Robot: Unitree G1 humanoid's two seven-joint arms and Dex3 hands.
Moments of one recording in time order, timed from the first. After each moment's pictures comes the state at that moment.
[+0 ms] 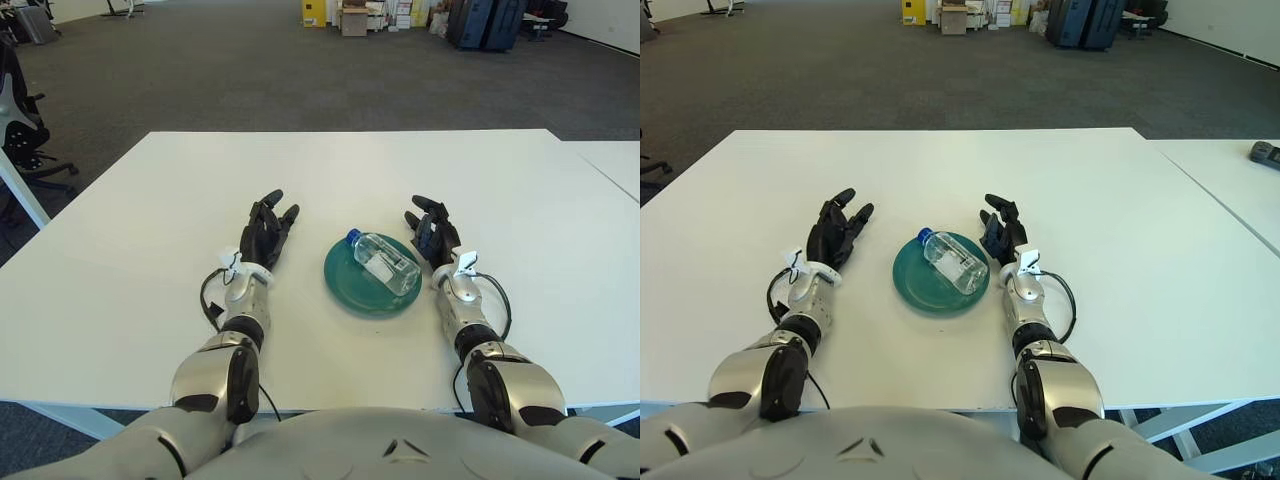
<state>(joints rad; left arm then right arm) -0.45 -0.06 0.31 1.22 -0.38 -0.67 -0.44 -0.39 -0.02 -0.17 1.14 0.06 -0.61 0.09</state>
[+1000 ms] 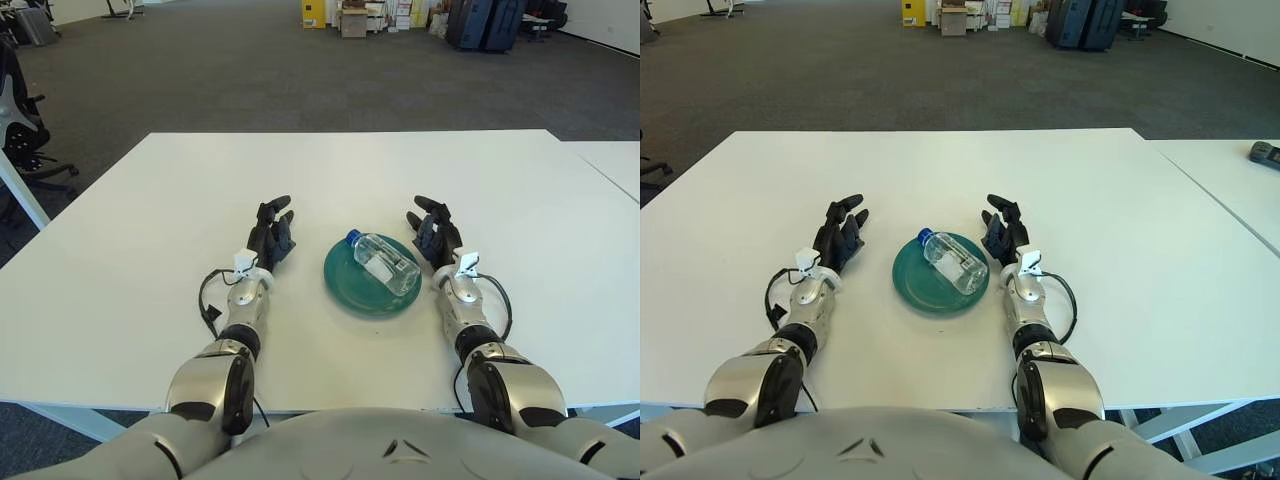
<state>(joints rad) -0.41 -0.02 0.20 1.22 -0.07 -0.81 -0.17 -0.38 -0.02 -0.18 1.14 0.07 -0.62 0.08</state>
